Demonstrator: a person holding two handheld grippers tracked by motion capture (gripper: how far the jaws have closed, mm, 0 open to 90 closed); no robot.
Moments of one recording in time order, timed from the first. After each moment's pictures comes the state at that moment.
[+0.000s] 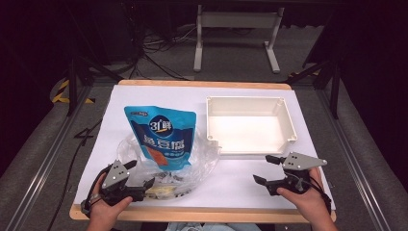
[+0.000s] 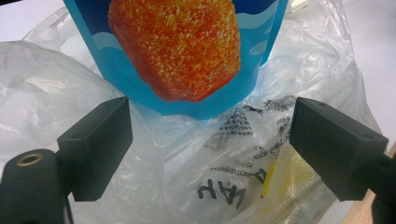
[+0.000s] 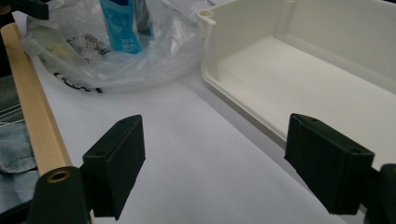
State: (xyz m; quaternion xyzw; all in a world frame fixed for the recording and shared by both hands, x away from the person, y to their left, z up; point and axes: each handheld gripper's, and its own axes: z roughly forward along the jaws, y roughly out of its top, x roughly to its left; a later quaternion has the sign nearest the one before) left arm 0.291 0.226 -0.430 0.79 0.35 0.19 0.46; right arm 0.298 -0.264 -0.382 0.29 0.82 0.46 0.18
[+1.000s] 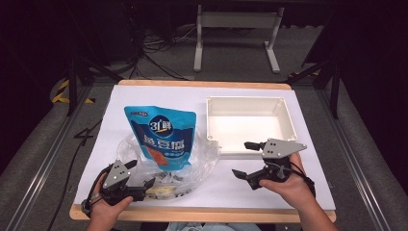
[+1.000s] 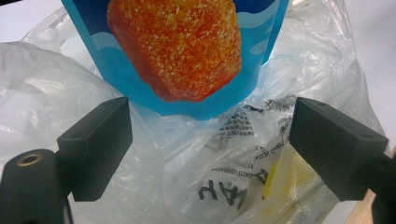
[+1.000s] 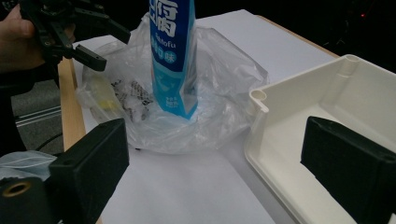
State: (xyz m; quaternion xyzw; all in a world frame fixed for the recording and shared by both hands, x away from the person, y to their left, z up) left arm 0.292 0.225 -0.430 0.80 0.35 0.20 0.46; right arm 0.319 -0.207 -0.345 0.21 0.83 0.49 0.15
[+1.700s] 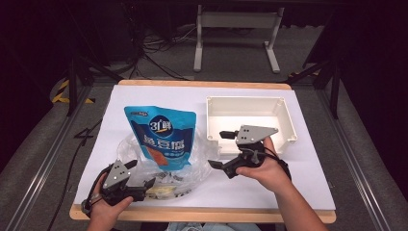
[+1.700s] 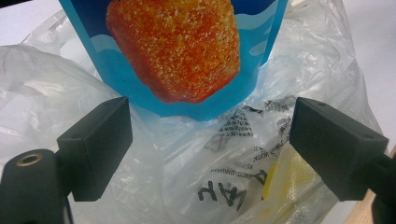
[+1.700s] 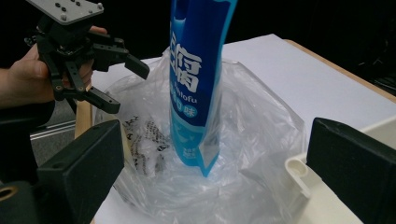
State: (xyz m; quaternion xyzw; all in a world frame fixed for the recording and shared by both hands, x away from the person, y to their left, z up) left arm 0.292 0.226 -0.429 0.80 0.34 0.20 0.46; right arm 0.353 -0.147 -0.337 0.17 0.83 0.52 0.12
